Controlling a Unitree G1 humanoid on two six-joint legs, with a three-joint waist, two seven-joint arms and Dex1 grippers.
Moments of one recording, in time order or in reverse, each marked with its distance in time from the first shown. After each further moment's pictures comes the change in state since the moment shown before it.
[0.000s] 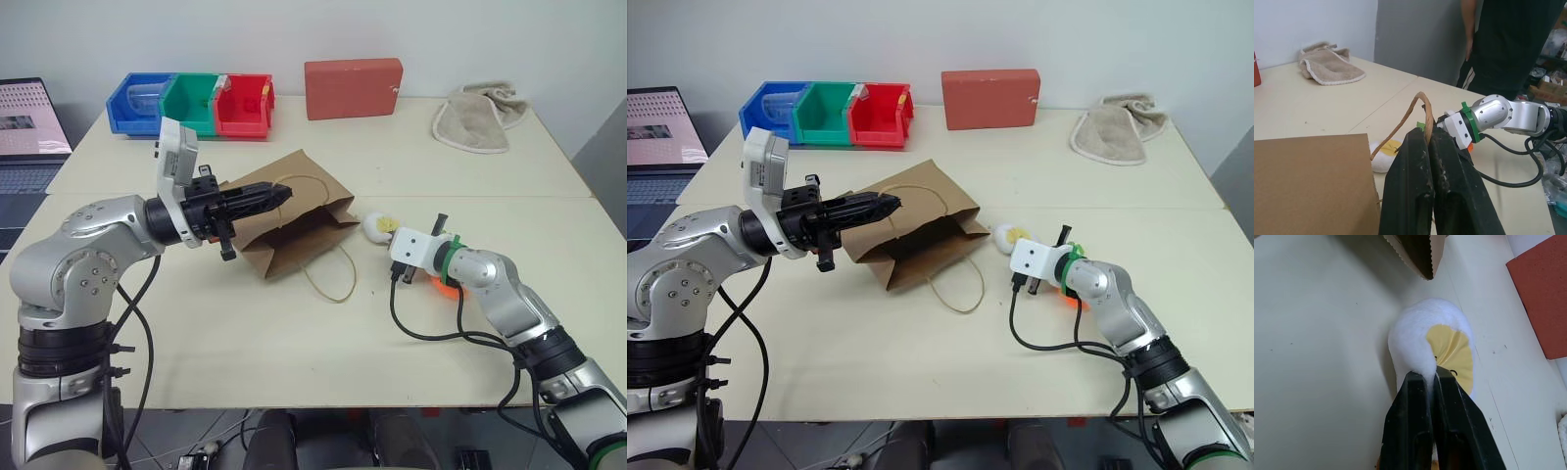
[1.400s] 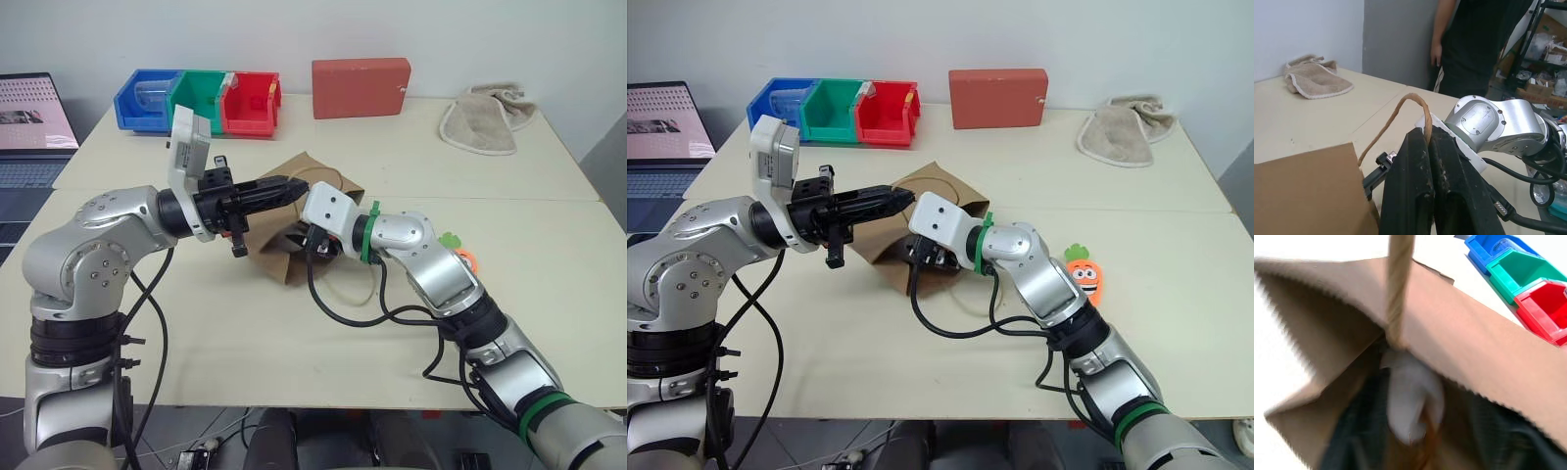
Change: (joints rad) left arm -0.057 -0.030 -0.035 -0.014 -0.022 0.002 0.001; right arm -0.274 0.375 0.105 -0.129 0.258 0.444 0.133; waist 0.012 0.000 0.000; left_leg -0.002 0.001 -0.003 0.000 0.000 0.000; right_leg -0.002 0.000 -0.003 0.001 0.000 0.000
